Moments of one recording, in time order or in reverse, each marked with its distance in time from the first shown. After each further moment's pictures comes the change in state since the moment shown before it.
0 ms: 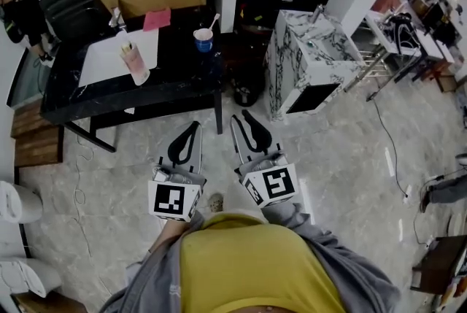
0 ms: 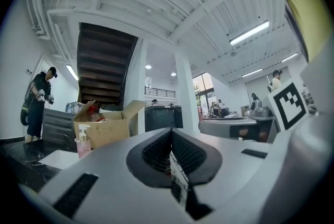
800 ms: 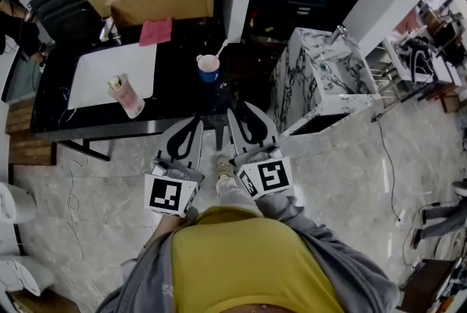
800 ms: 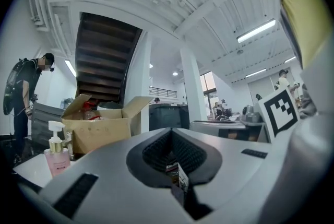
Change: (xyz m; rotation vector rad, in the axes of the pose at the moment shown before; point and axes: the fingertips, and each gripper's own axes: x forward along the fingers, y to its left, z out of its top) left arm 0.158 0.095 -0.032 -0.020 -0.003 0.001; right arm 0.177 -0.091 -0.037 0.017 -0.020 0.045
